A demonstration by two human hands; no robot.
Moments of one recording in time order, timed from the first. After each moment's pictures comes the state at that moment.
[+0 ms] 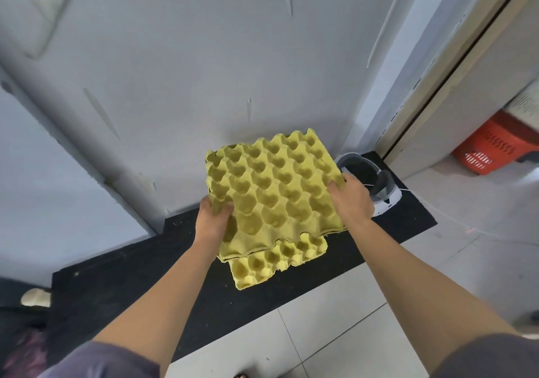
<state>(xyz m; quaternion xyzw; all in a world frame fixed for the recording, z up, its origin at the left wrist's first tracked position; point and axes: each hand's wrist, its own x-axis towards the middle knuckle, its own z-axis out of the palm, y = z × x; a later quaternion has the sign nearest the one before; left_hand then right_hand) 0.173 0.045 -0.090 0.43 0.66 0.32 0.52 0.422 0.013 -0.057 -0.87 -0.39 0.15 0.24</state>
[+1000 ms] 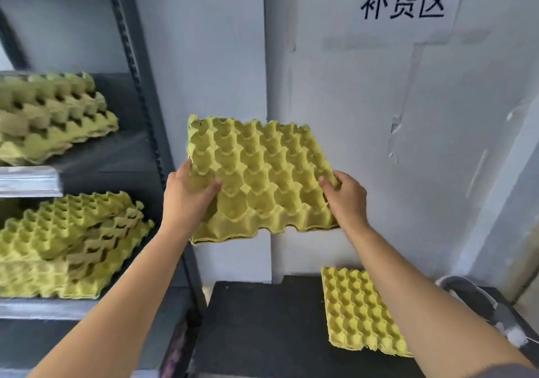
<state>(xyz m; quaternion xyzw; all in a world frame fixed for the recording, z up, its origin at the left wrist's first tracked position) -0.072 -0.218 0.247 0.50 0.68 0.53 0.09 0.182 -0.122 0.215 -0.56 -0.63 0.18 0.50</state>
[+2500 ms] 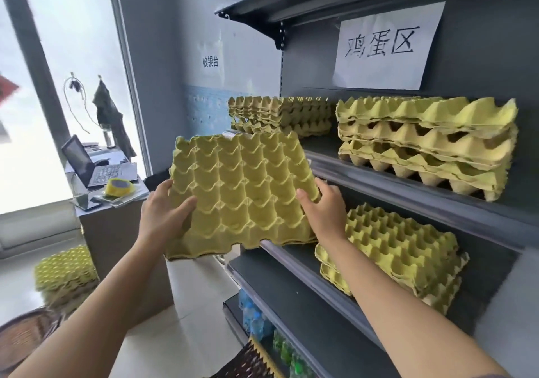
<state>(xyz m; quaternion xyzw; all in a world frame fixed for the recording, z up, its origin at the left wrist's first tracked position) -0.640 -0.627 0.229 0.14 0.85 0.50 -0.13 -0.522 -0.379 0.228 -0.23 -0.83 0.34 0.38</state>
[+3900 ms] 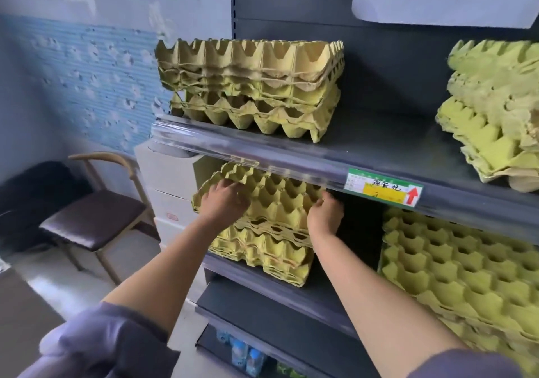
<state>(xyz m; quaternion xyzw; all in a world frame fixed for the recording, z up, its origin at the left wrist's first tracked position) -1.015 -0.363 0.145 0.48 0.85 0.21 0.02 -0.857 -0.253 0.123 -0.59 -0.64 0.31 0.38</state>
